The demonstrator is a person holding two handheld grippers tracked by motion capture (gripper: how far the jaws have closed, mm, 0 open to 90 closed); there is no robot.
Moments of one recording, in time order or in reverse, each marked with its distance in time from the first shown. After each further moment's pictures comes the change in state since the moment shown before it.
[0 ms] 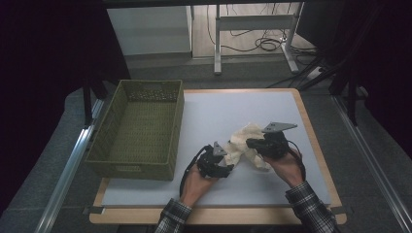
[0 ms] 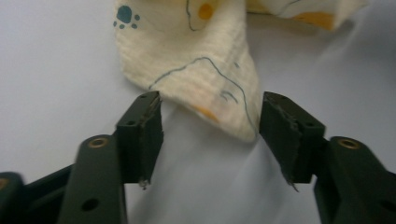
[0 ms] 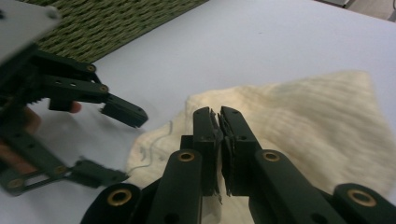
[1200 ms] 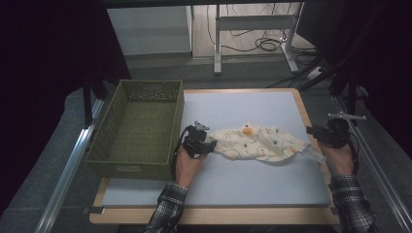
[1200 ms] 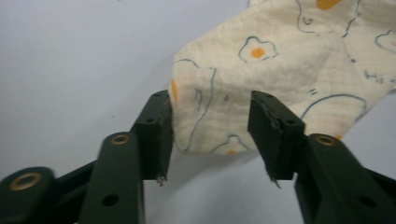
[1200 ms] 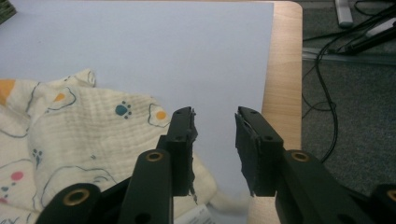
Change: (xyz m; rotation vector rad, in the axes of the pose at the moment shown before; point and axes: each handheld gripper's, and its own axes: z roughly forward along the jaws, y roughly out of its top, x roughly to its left) left arm 0.064 0.019 -0.023 -0.036 0.128 -0.222; right arm -0.141 -0.047 -0.095 -0.016 -0.406 0.313
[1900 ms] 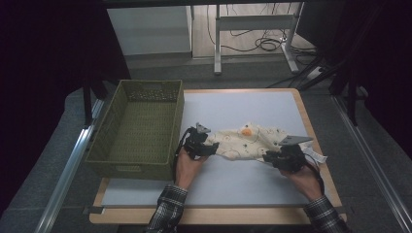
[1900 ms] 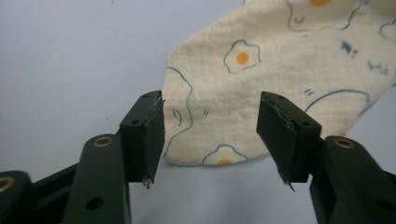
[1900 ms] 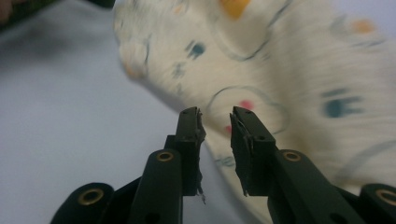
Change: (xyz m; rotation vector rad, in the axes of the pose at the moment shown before) left arm -0.003 -0.007 0.008 0.001 0.026 0.038; right arm 0.135 -0.050 0.020 0.131 0.331 -0.315
